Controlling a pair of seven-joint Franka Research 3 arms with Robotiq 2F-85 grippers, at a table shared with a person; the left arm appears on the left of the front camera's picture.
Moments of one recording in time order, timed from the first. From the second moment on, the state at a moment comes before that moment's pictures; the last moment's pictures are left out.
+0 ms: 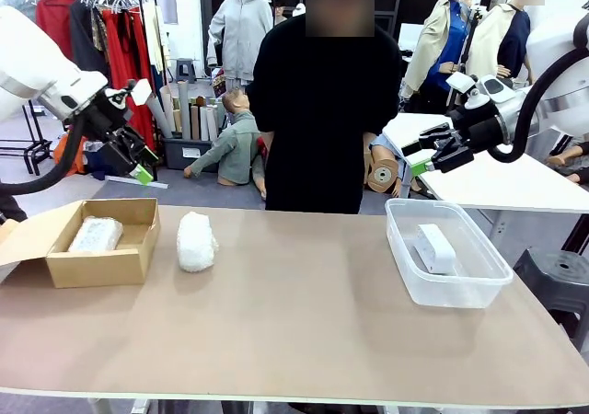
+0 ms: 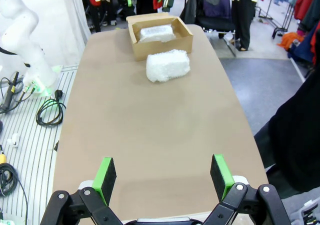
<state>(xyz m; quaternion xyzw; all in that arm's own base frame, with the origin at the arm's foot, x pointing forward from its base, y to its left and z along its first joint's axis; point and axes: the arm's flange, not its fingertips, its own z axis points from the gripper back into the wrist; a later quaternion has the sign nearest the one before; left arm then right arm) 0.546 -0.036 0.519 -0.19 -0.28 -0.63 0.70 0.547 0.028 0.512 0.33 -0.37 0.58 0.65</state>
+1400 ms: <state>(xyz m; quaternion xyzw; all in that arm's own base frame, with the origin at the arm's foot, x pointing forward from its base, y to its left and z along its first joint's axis) 0.548 0.017 0.520 -0.31 -0.38 -0.63 0.60 0.547 0.028 0.512 0.33 -0.37 0.58 0.65</state>
